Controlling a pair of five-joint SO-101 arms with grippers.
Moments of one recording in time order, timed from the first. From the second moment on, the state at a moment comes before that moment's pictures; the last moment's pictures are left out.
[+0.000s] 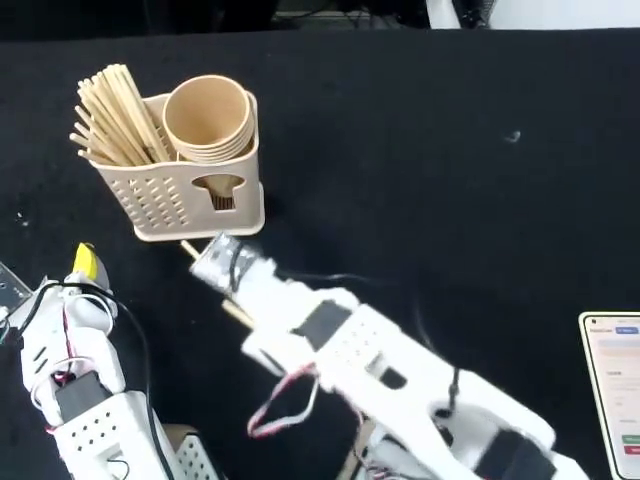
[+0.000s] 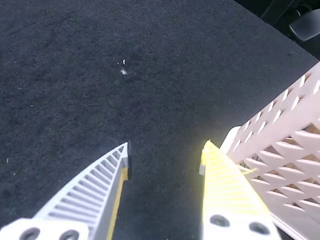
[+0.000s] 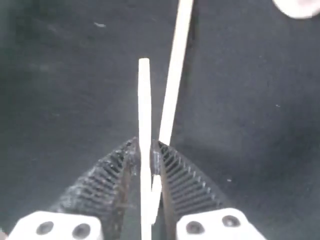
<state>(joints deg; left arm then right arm) -36.9 -92.9 95.9 30.9 14.7 -50.6 -32.8 58.4 51.6 8.3</state>
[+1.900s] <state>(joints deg) -36.9 -92.9 95.9 30.9 14.7 -44.9 -5.3 49.3 39.3 16.6</state>
